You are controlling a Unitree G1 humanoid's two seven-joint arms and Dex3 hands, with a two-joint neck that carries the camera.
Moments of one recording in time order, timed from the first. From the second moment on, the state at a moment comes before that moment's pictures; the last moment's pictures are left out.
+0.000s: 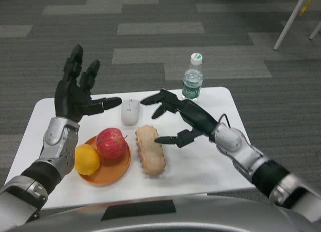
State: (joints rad) left arm -0.46 0.29 -0.48 0.78 -0.83 -0.81 -0.19; right arm -0.26 -0.51 0.56 0.36 0.15 -0.66 0.20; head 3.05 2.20
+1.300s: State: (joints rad) left arm -0.47 0.29 -0.49 0.78 -0.84 -0.81 -0.19; right arm -1.01 -0.59 1.53 0.71 0.11 -0.68 0.24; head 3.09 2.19
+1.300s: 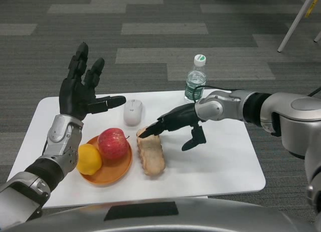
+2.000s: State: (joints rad) left arm -0.47 0.29 -0.49 0.78 -0.84 -0.81 -0.19; right arm -1.04 -0.49 1.68 0.83 0.08 -0.68 0.17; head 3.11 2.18
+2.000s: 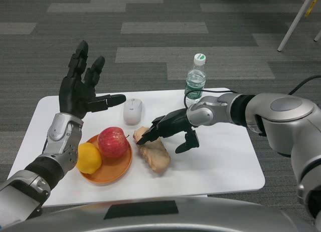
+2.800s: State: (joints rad) left arm -0.47 0.29 -0.49 0.78 -0.84 -0.82 -0.19; right arm -0.85 -0.67 1.28 0.67 -0.20 -0.56 0.30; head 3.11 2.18
